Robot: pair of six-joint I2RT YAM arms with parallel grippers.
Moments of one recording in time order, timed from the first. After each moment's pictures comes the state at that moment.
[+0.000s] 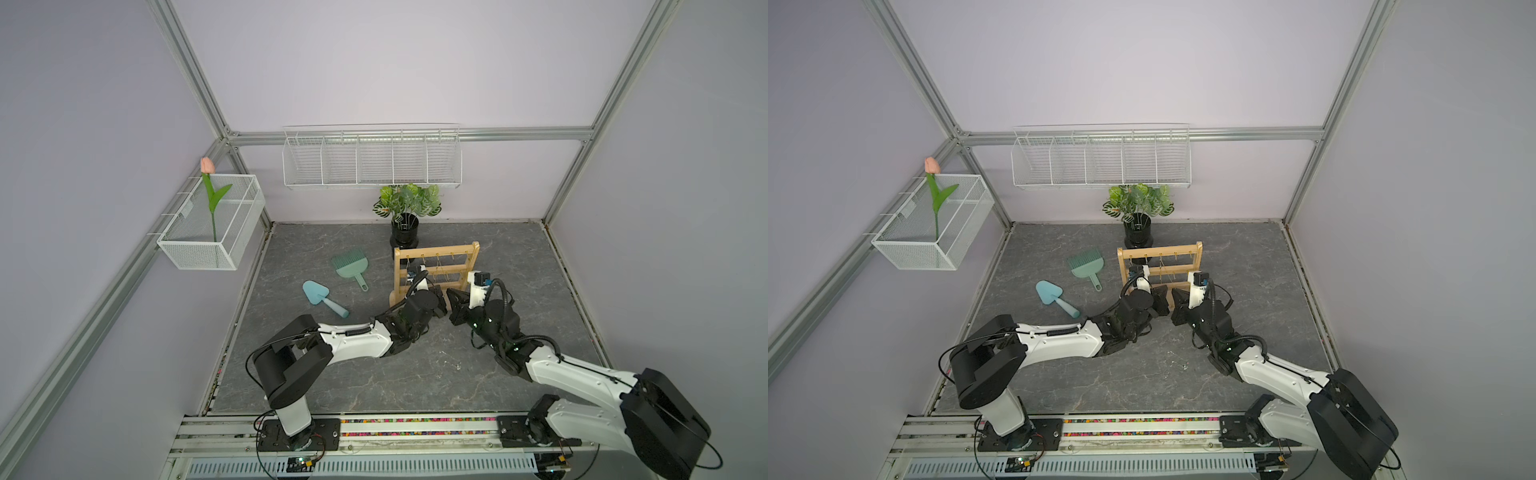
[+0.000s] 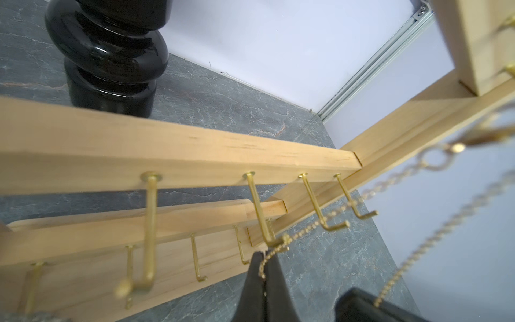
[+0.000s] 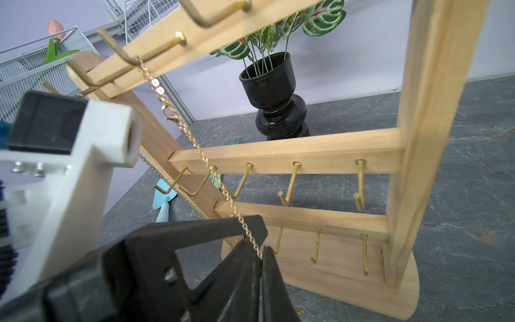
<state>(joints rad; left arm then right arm) -1.05 1.71 0.94 0.44 -0.42 -0.76 0.68 1.17 0.42 0.55 0.12 0.44</state>
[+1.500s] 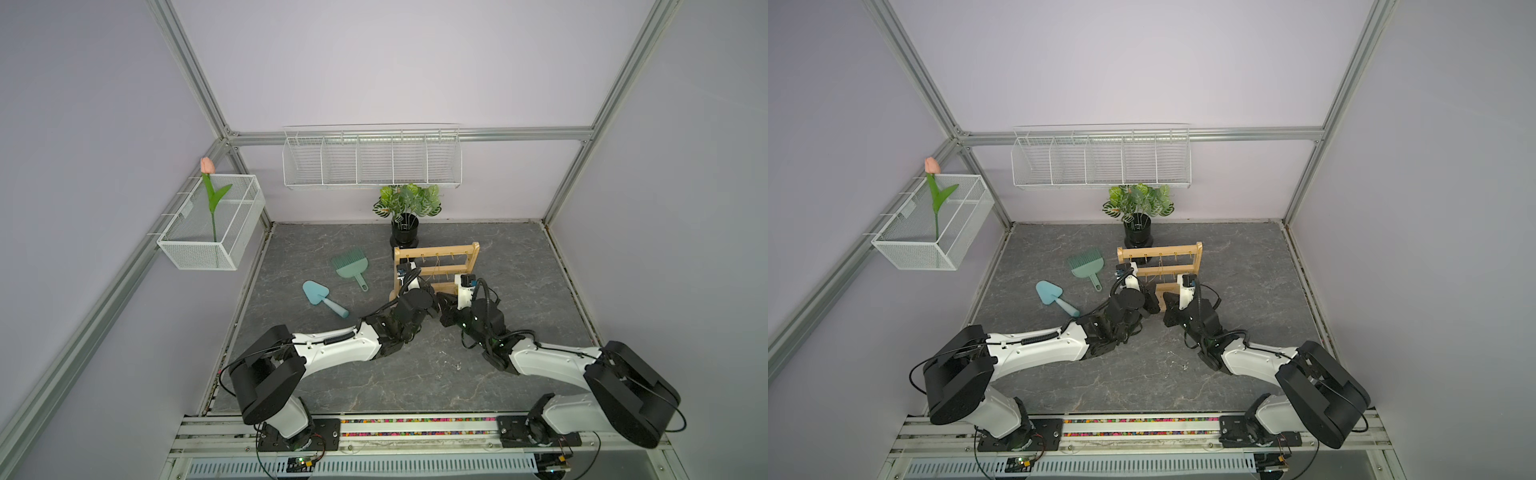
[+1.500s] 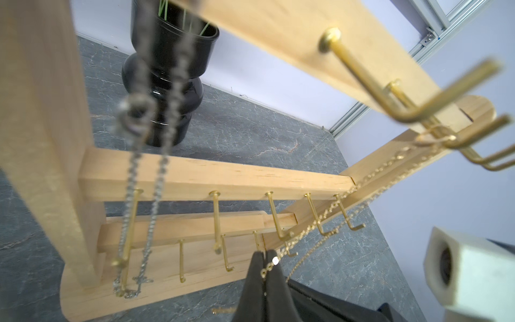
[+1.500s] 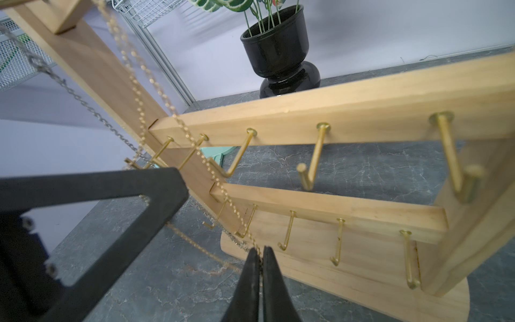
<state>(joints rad) -1.05 1.59 0.93 0.31 -0.52 -0.75 0.71 1.38 0.44 0.68 0.10 0.46</state>
